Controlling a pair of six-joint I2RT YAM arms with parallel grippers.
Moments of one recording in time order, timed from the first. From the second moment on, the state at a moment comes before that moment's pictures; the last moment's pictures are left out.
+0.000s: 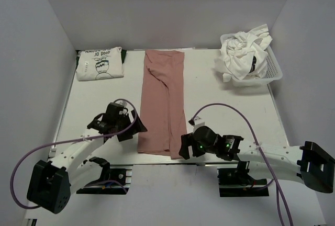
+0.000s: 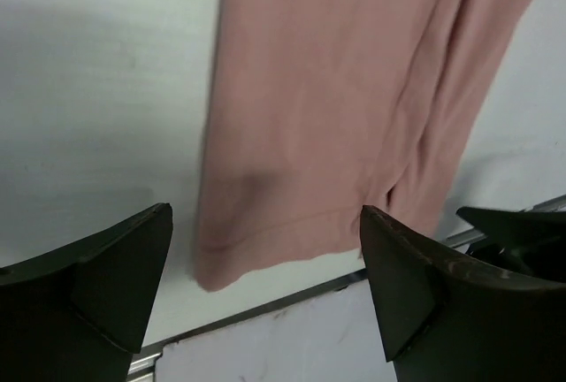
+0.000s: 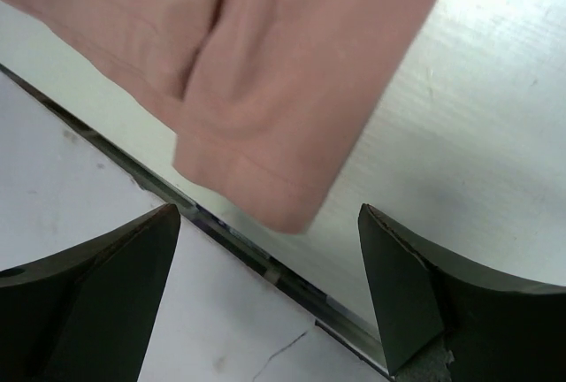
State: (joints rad) left arm -0.39 1.03 0.54 -0.44 0.23 -0.74; right arm 1.17 0.99 0.43 -0.24 0.11 0.72
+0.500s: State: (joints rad) left arm -0.46 0.97 0.30 -0.37 0.37 -0.85; right arm 1.16 1.12 0.39 -0.14 0.02 0.79
